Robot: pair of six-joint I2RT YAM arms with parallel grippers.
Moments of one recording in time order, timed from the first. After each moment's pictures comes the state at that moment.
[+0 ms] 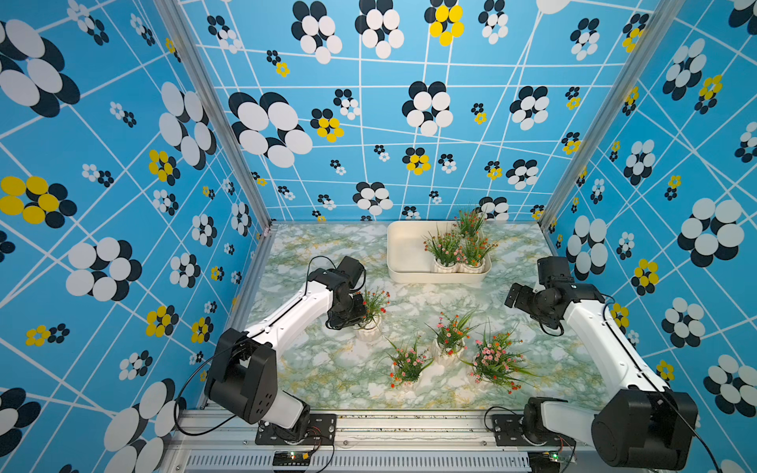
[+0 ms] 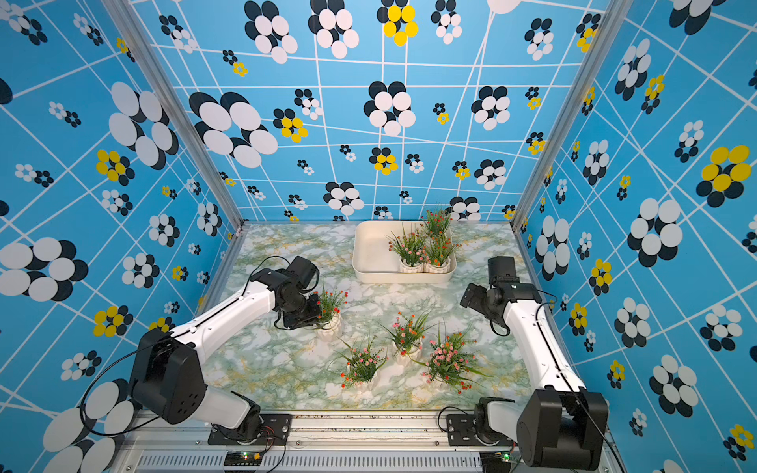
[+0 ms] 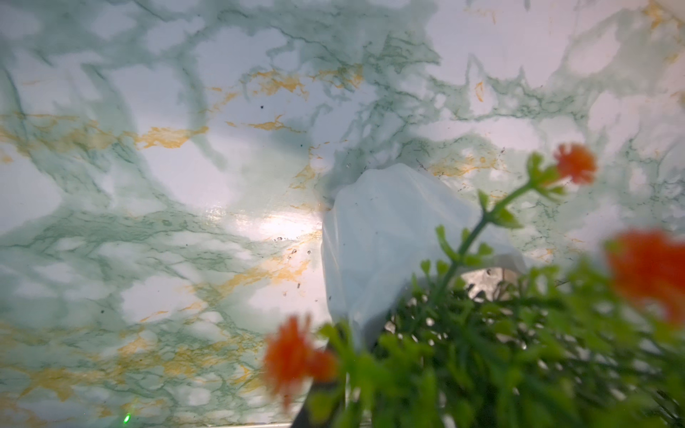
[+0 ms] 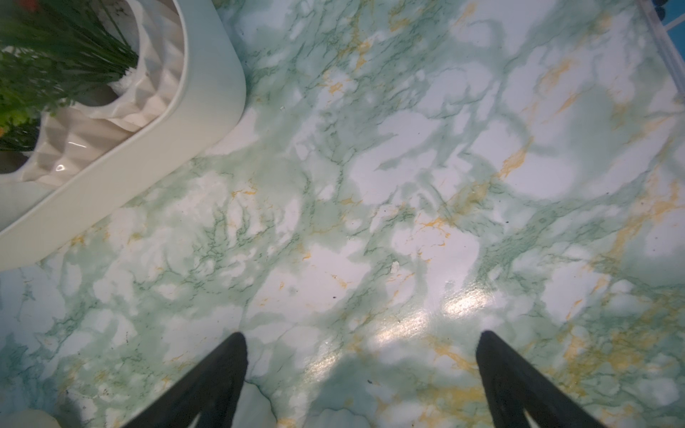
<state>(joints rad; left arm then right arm) -0.43 1.50 1.13 -0.99 0.12 -0.73 -0.04 1.23 0.99 -0.90 0.04 0.43</state>
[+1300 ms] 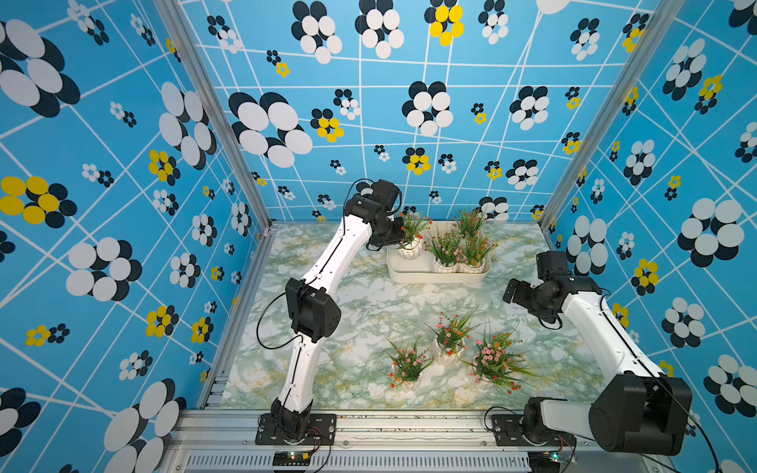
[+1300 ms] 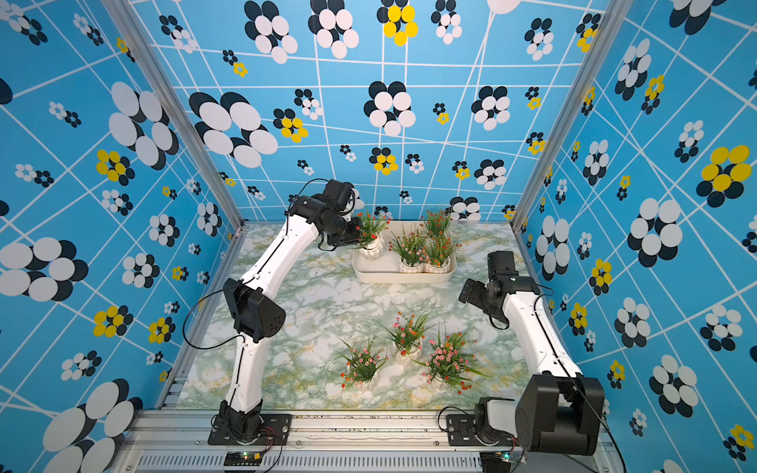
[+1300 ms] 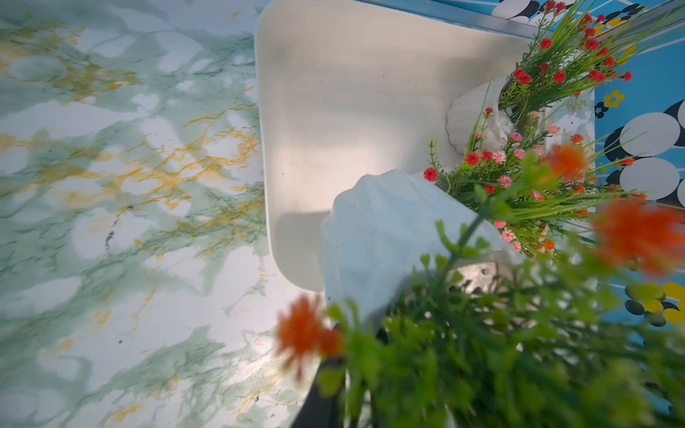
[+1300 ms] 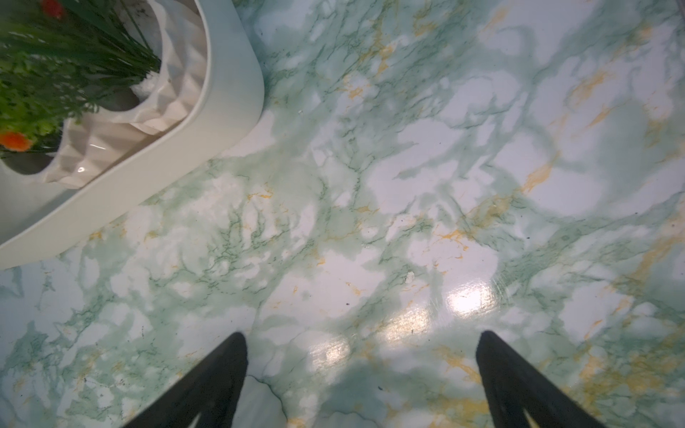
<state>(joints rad) -0.48 2.28 2.50 -1.23 0.16 -0.52 -0.05 1.30 1.04 -0.89 -0.01 0.40</state>
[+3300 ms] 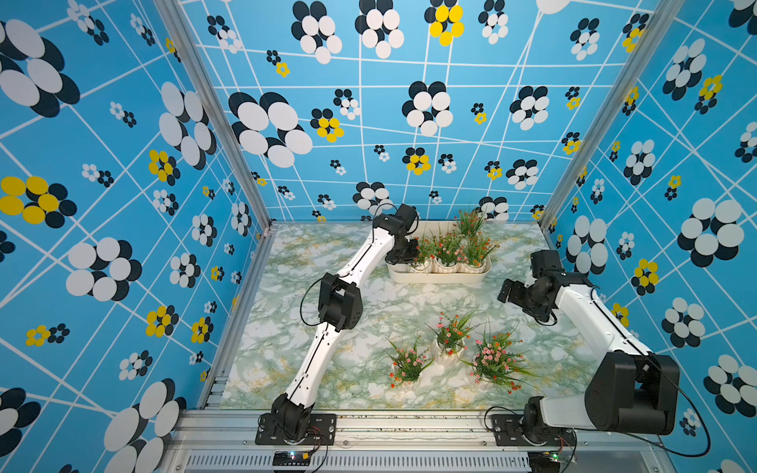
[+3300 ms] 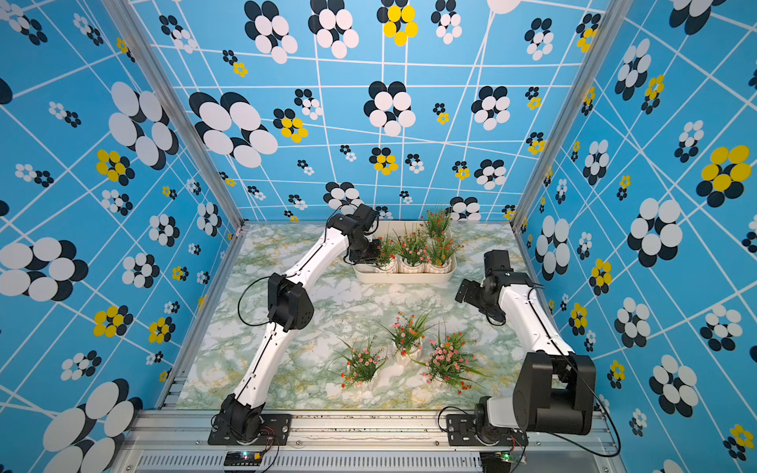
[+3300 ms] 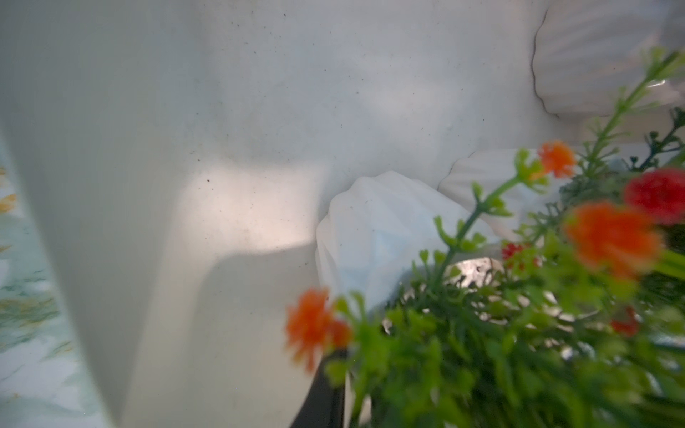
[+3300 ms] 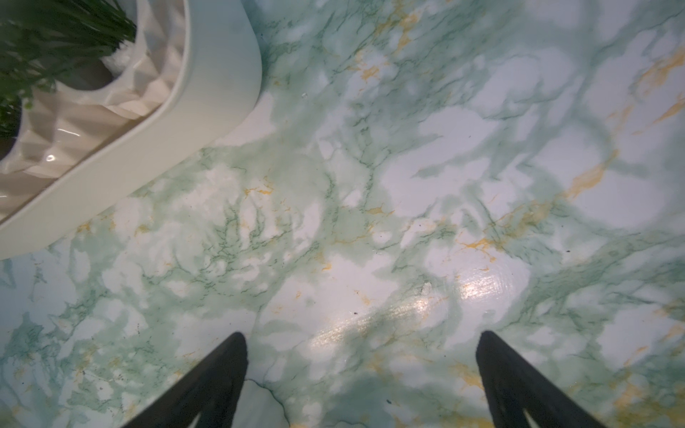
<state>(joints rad) -0.52 2.59 2.65 -1.22 0.20 -0.50 -0.05 1.39 1.04 -0.86 -0.06 0.38</state>
